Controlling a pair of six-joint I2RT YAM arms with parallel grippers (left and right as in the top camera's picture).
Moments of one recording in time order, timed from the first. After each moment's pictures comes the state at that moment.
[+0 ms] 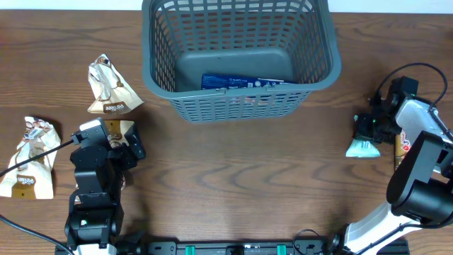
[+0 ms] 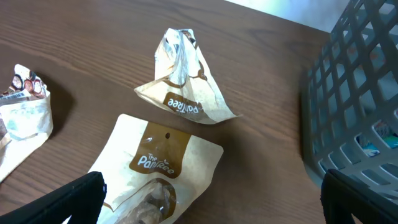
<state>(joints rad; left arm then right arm) 0.04 0.64 0.46 -0.35 -0.14 -0.25 -0.38 1.88 1.20 -0.79 -0.08 -0.06</state>
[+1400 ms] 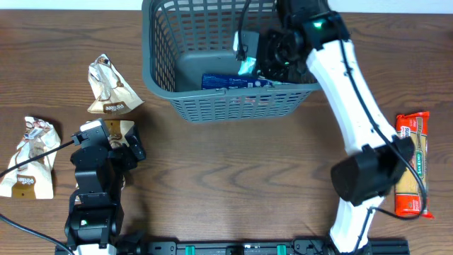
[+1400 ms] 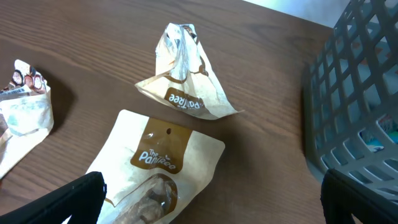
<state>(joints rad) 0.04 0.64 0.46 -0.37 -0.14 -0.25 0.34 2.04 2.08 -1.23 -0.30 -1.03</state>
